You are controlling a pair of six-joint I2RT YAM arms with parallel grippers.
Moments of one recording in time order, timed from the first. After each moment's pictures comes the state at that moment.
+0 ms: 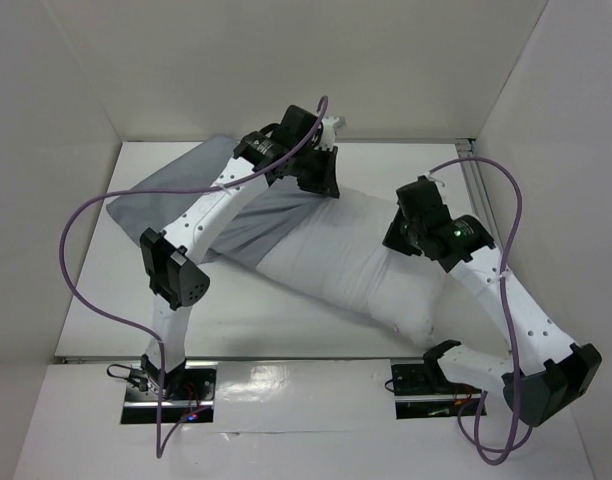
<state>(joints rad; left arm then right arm) -0.66 2.04 2.27 -0.96 0.31 -0.35 0.46 1.11 1.19 -0.92 0.21 0.76</state>
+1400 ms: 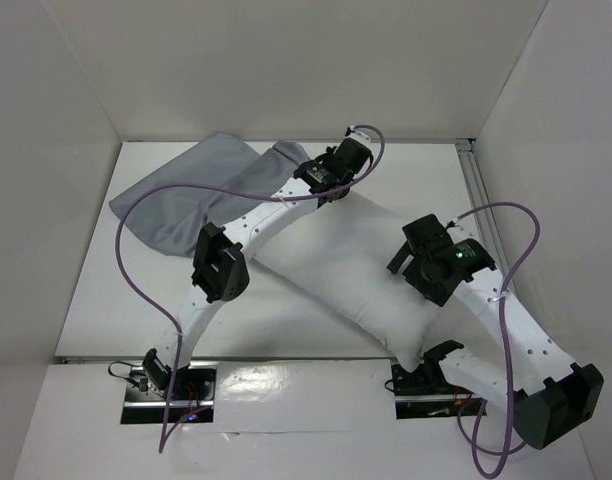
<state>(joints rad) -0.78 2.35 2.38 -0.74 -0.61 -0.04 0.41 0.98 0.96 -1.16 0.33 1.06</state>
